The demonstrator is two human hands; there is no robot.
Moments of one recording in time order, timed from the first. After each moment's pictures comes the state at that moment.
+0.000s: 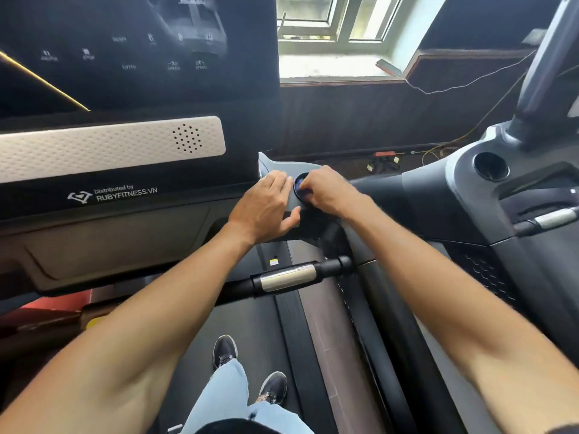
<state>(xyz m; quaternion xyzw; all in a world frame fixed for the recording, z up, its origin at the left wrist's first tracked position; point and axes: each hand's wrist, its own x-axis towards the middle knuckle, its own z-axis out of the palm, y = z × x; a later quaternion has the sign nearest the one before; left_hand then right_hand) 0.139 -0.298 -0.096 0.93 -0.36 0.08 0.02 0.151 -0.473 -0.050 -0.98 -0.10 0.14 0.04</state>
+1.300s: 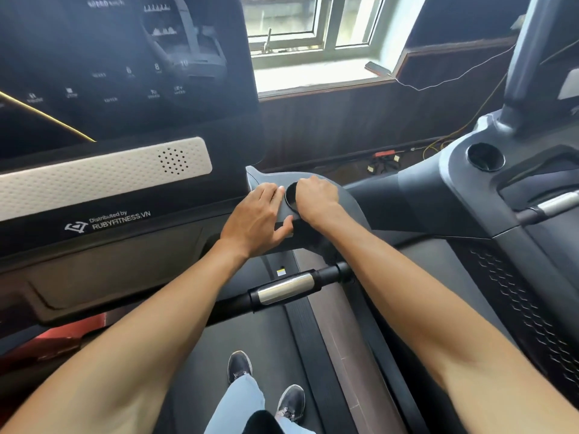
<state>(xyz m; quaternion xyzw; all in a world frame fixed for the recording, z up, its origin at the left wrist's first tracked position) 0.139 -0.298 -0.093 0.93 -0.35 0.08 0.03 0.145 -0.452 -0.047 -0.99 0.07 0.12 0.02</state>
